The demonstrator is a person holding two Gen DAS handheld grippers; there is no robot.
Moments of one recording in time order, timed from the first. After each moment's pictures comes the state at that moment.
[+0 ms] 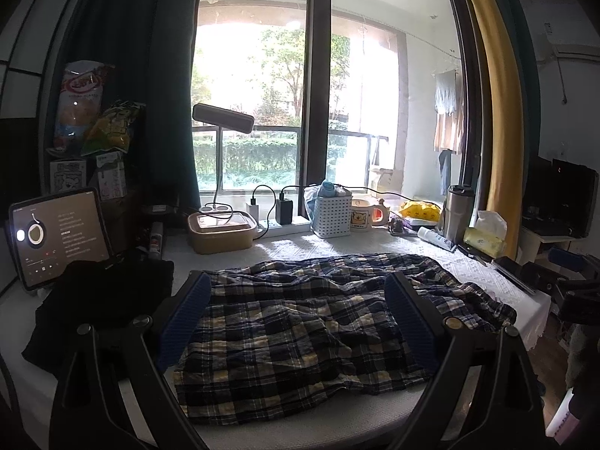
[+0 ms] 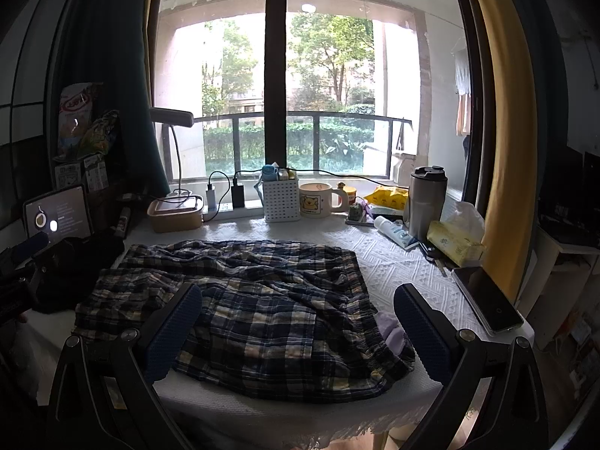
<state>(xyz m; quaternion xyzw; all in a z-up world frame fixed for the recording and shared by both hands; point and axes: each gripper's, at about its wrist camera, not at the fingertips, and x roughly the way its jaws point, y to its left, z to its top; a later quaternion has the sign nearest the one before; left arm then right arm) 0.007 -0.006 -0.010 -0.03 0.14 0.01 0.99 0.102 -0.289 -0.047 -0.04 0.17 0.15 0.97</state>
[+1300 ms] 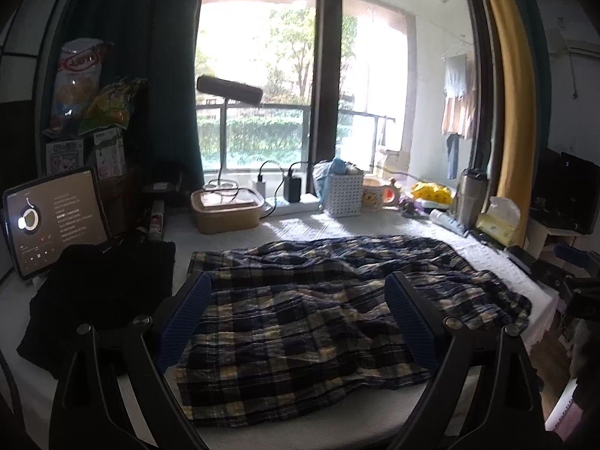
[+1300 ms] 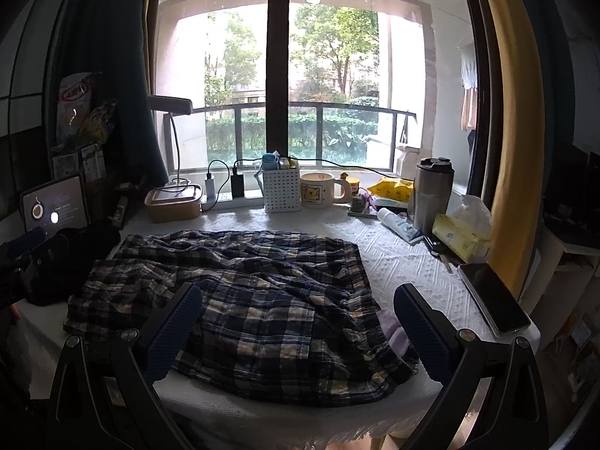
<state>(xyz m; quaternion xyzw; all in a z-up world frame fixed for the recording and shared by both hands) 0.038 0.013 -0.024 -0.04 0.19 0.02 0.98 0.126 -0.286 -0.059 -0.05 0.19 0.15 0.97</state>
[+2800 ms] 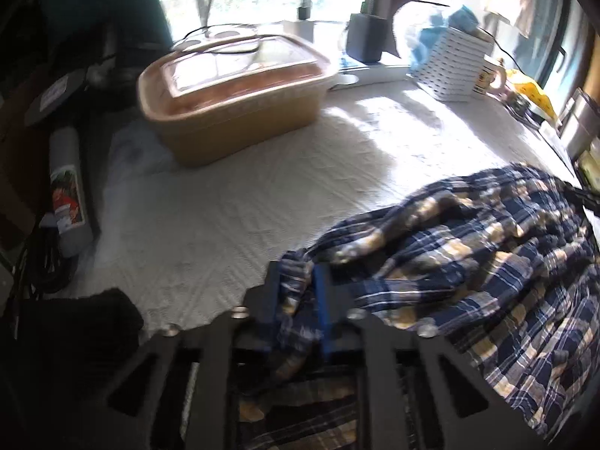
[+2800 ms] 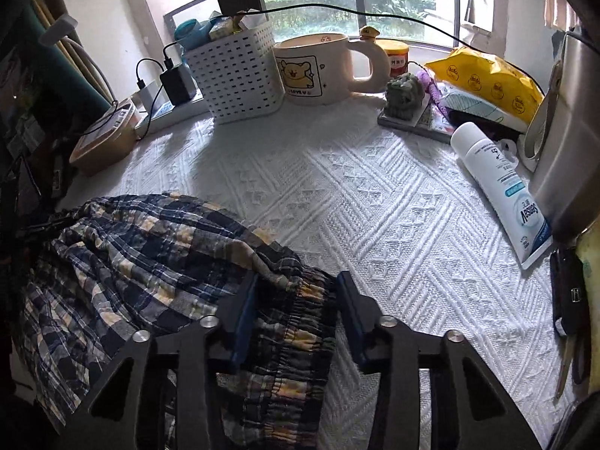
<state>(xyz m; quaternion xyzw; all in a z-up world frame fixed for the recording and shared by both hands) 0.308 0.130 -0.123 0.00 0.47 -0.01 0.88 0.462 -0.282 -0.142 -0.06 0.44 0.26 0.86</state>
